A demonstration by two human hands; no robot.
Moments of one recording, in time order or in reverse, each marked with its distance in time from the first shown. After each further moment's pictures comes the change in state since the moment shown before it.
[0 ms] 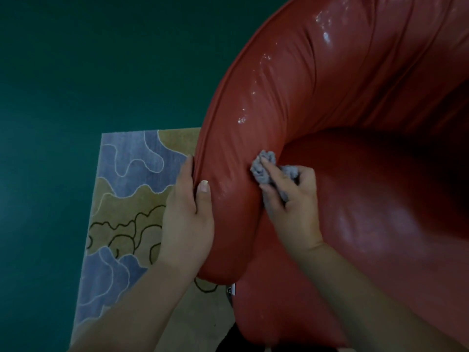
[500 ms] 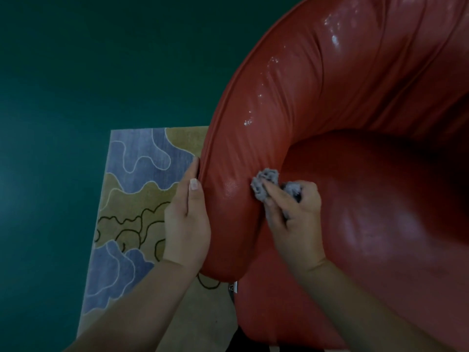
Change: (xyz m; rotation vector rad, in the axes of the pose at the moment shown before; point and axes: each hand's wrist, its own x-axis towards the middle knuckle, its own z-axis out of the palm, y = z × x) left_hand -0.007 0.008 0.004 -0.284 0.120 -0.085; right_hand -0.016 -0.005 -0.005 -0.088 -0.002 -0.099
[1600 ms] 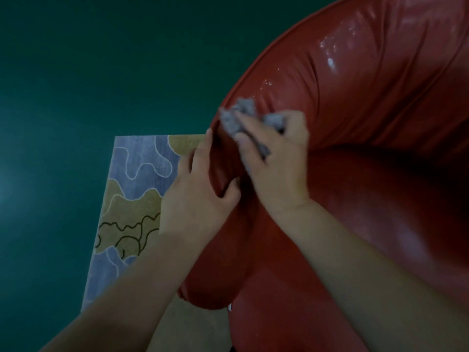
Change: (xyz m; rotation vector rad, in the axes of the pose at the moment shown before) left_hand 0.054 0.036 0.028 0.758 -0.086 0.218; right_hand 0.125 -0.026 0.011 0.078 0.079 -0.137
